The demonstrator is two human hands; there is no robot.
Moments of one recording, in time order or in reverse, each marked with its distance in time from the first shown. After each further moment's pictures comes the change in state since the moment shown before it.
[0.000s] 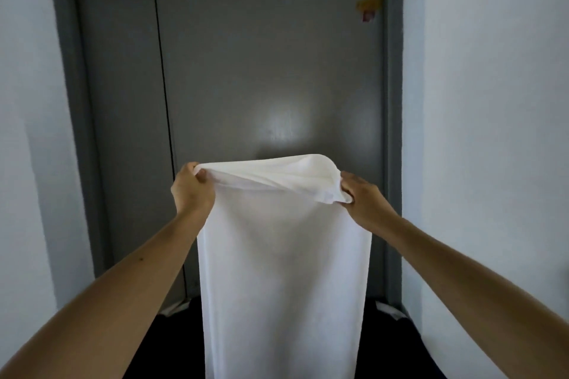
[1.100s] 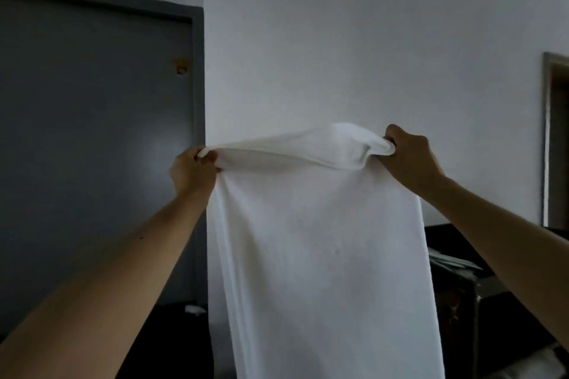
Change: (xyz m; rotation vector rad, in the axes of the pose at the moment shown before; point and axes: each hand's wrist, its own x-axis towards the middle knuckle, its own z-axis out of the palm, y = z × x) left_hand -0.322 0.382 0.087 -0.681 -0.305 0.034; right_hand -0.290 0.085 -0.546 -0.444 0.533 0.108
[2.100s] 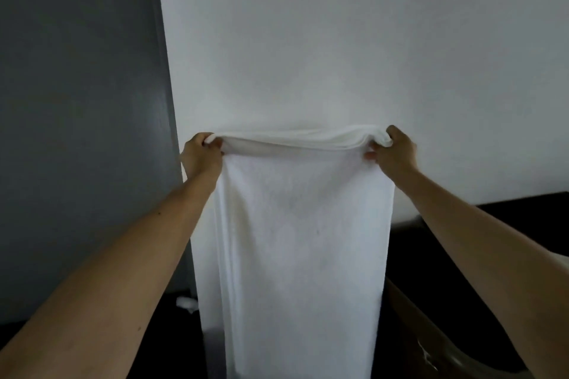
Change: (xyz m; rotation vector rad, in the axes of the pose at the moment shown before) left_hand 0.146 -0.235 0.171 0.094 0.021 -0.156; right_hand 0.081 0.196 0.324 0.435 -0.010 0.597
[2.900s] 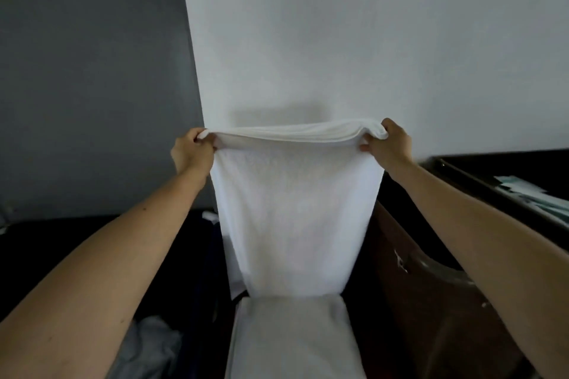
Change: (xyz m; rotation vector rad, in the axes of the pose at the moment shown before) left_hand -0.104 -0.047 -0.043 0.222 0.095 -0.139; right_hand -0.063 0.064 -0.010 0.066 -0.259 0.074
